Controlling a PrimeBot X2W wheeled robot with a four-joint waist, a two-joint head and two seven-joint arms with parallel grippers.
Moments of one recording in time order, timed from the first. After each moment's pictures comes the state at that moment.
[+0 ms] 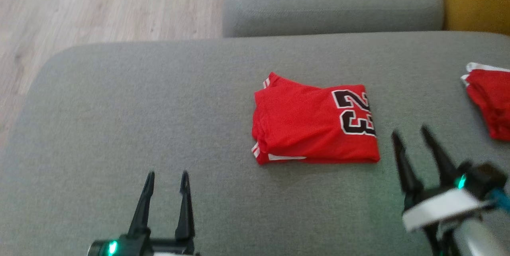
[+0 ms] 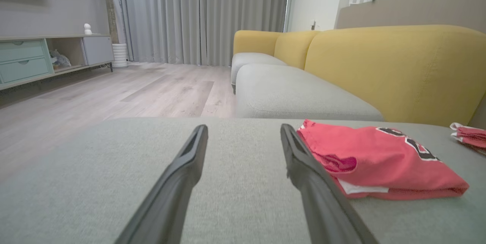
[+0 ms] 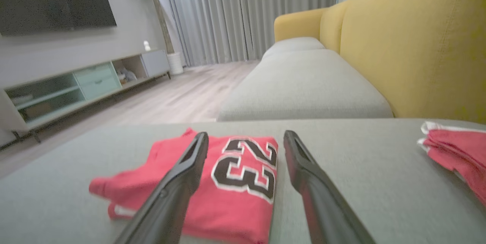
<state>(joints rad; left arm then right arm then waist) 0.13 0.06 -0.29 0.05 -0.16 0.14 -0.26 -0.07 -0.28 0.22 0.24 0.44 0.13 -0.25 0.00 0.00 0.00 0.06</state>
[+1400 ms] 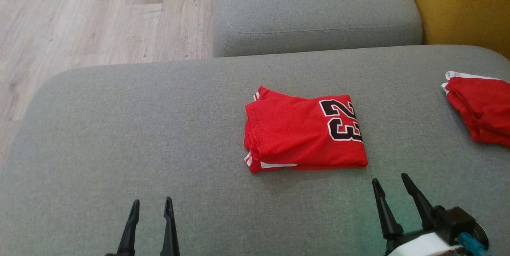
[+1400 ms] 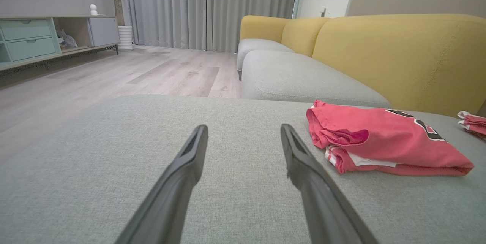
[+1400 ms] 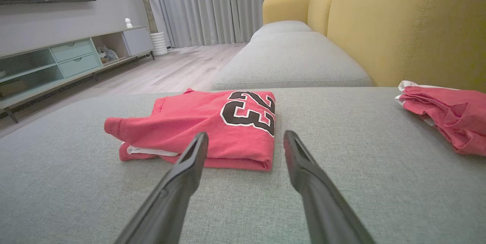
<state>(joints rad) 0.22 0.06 -0.20 0.11 -0.19 0.10 -0.26 0.13 -0.13 0.15 0.26 0.18 0.13 -0.25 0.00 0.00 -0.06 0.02</state>
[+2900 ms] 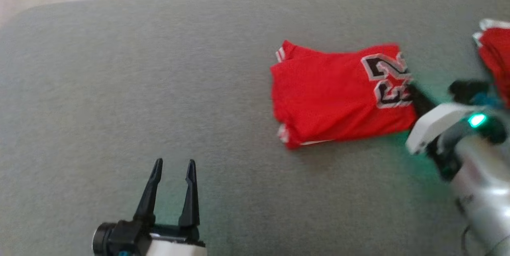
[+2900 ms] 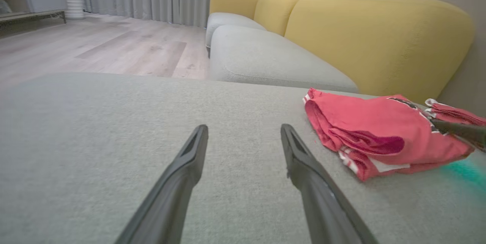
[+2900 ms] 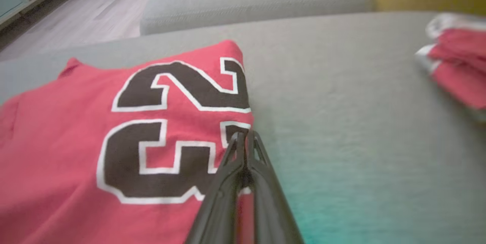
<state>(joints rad) 0.10 0.06 -0.29 0.06 -0.23 0.04 -0.26 -0.59 -0.29 0.42 0.95 0.56 0.13 -0.09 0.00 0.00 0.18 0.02</state>
